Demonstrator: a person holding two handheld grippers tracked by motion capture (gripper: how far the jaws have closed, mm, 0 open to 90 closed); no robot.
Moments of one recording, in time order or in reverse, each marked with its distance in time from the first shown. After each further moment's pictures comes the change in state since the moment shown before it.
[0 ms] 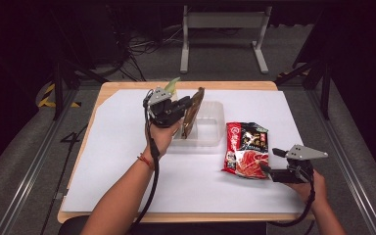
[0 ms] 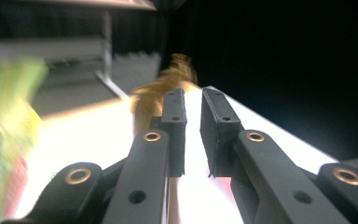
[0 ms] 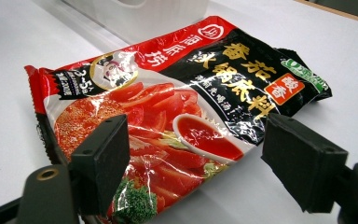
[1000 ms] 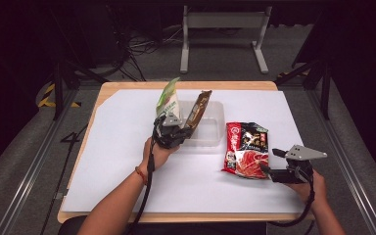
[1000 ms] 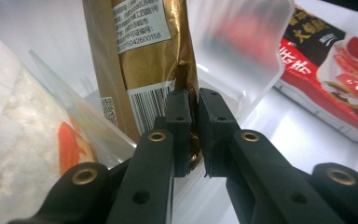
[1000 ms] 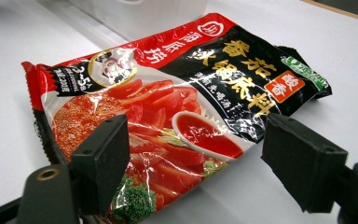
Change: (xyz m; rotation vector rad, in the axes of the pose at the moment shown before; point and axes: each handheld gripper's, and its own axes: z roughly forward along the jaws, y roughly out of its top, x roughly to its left) left arm 0.006 -0.063 0.020 0.332 -0.047 0.169; right arm 0.000 -0.001 0.001 0.008 -0.005 -0.004
